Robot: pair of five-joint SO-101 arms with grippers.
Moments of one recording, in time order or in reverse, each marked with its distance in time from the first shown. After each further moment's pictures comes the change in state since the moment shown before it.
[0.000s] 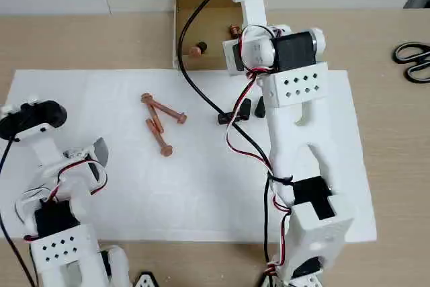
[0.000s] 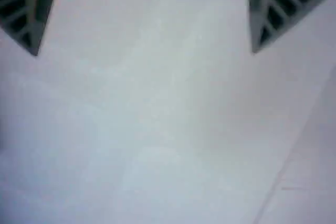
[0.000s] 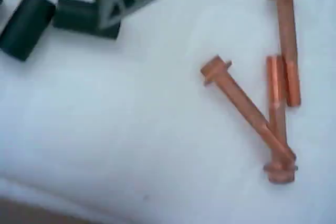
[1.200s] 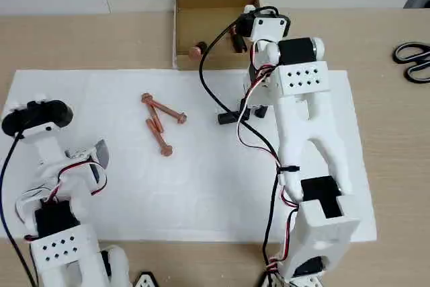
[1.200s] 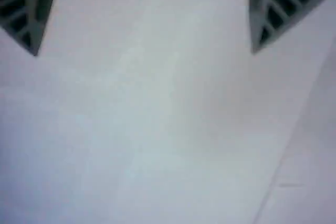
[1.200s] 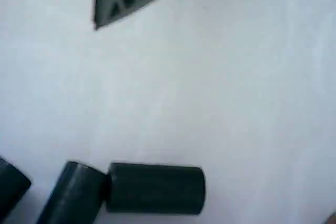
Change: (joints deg) left arm 0.0 0.0 0.1 0.0 -4.5; right arm 5.5 -0.1 22.0 1.1 1.6
